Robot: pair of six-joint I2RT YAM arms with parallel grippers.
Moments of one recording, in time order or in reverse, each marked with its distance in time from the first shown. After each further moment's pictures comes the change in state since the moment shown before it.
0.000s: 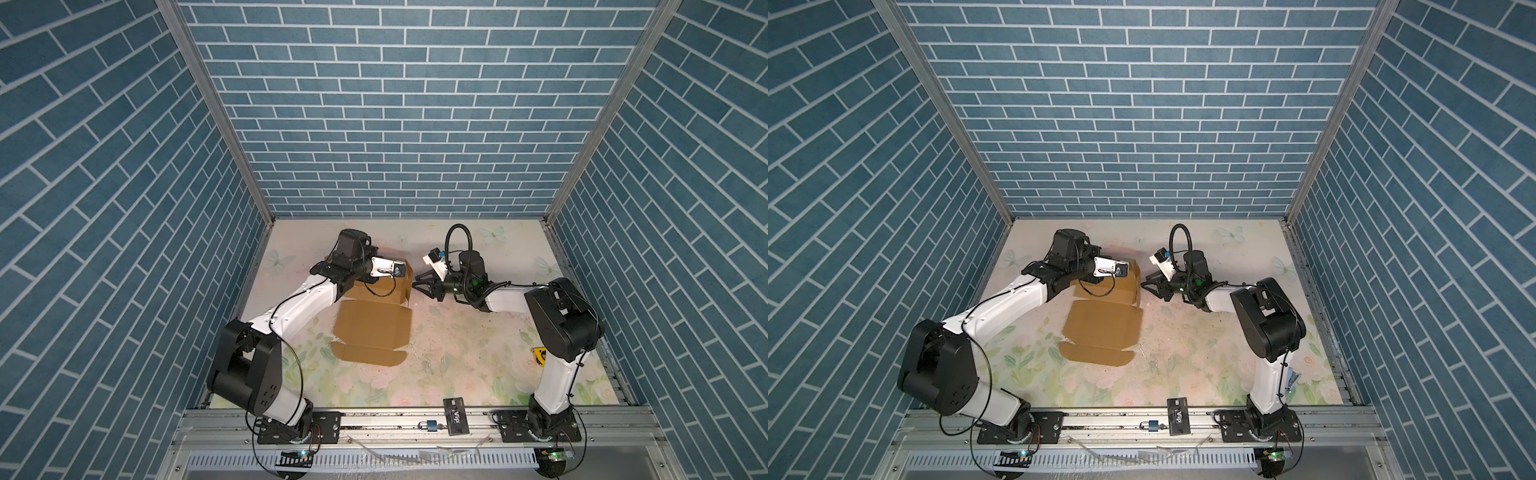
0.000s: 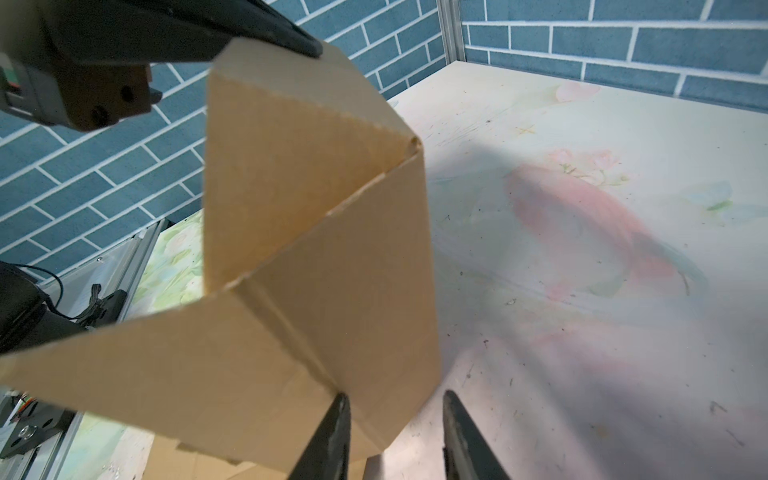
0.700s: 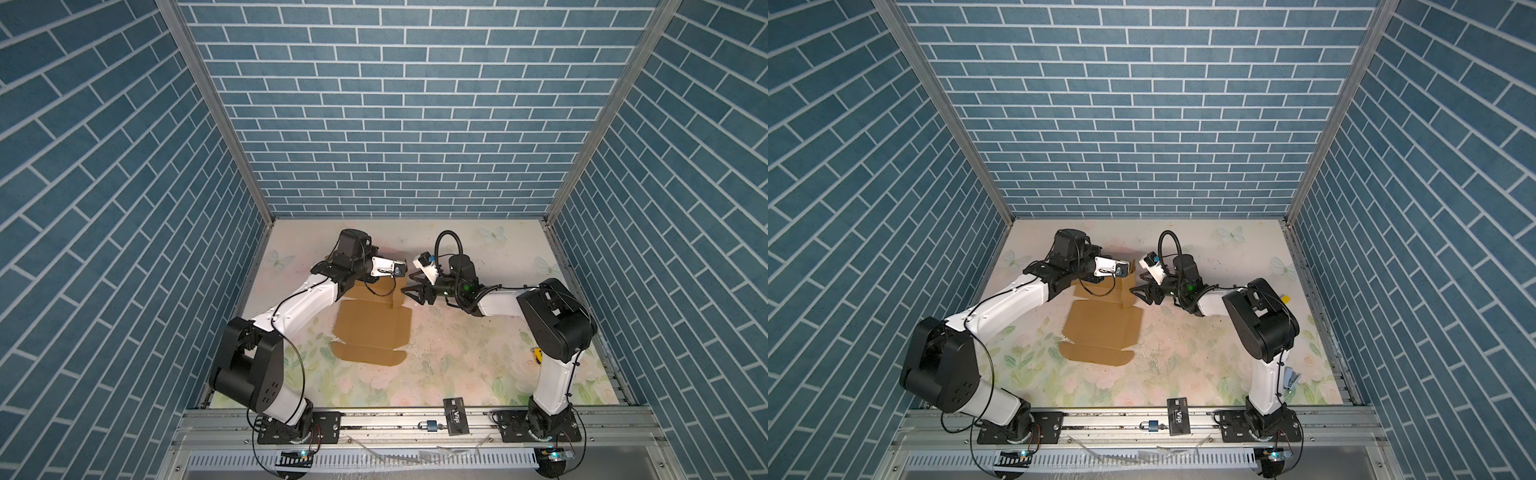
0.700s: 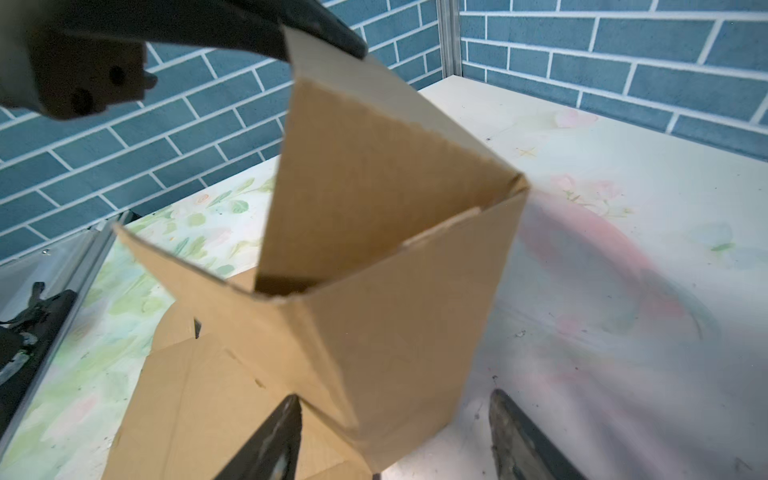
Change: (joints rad) left arm 0.002 0.015 0.000 0.016 -0.001 0.009; right arm 0.083 0.027 -0.001 0.102 0.143 -0.008
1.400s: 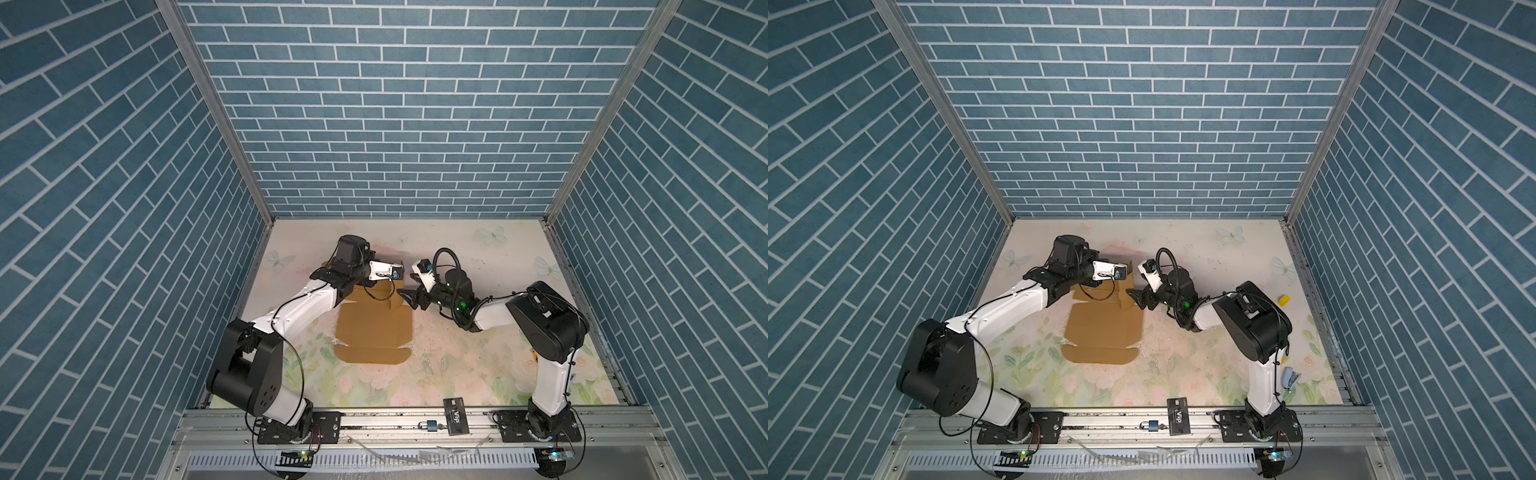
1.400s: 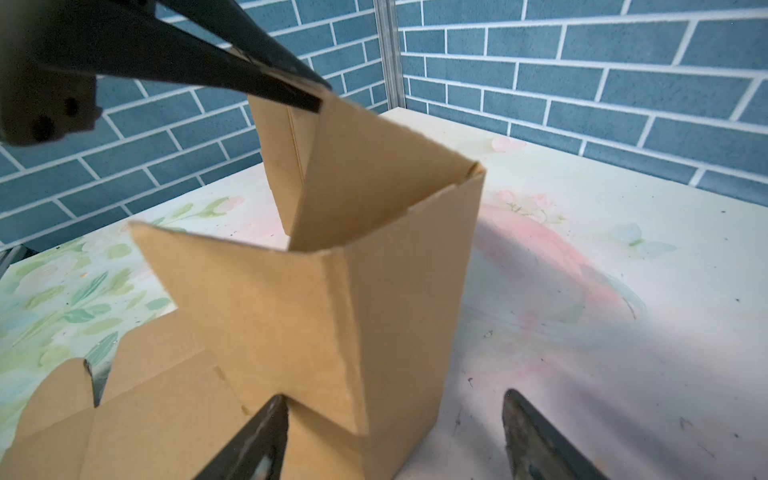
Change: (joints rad) left arm 0.003 -0.024 -0.090 0.068 -0.053 -0.025; right arm 0.071 0.017 -0.134 0.260 0.249 0.060
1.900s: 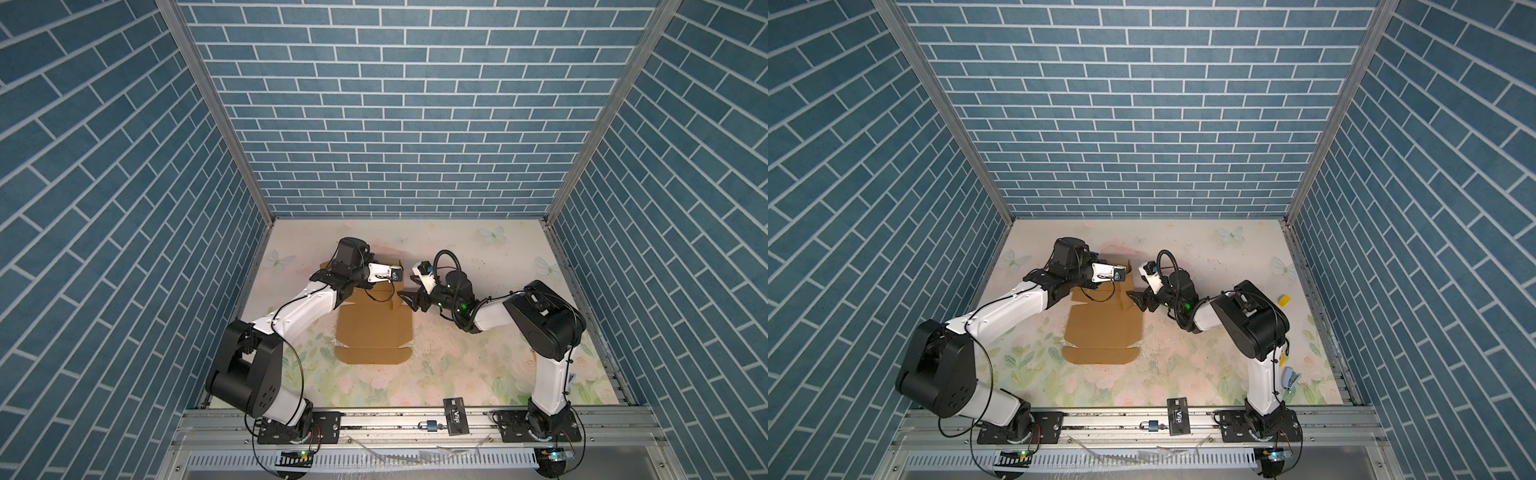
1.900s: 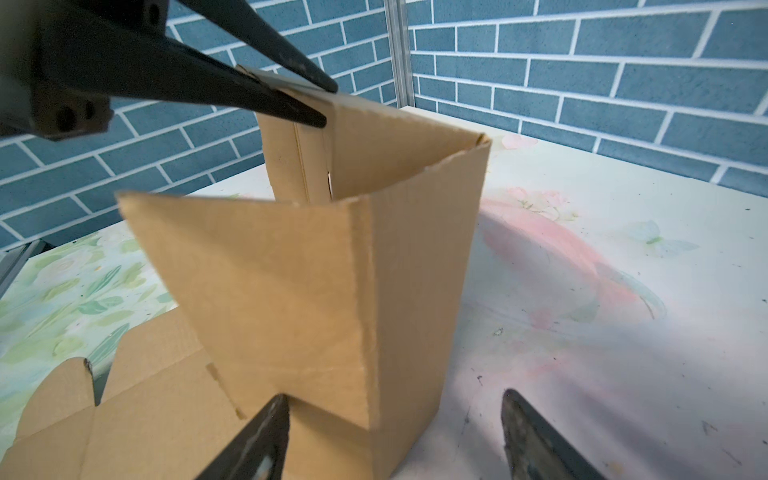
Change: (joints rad) left arm 0.000 -0.005 -0.019 -0.010 -0.037 -0.008; right arm 0.000 0.024 -0.001 0.037 -0.043 0.004
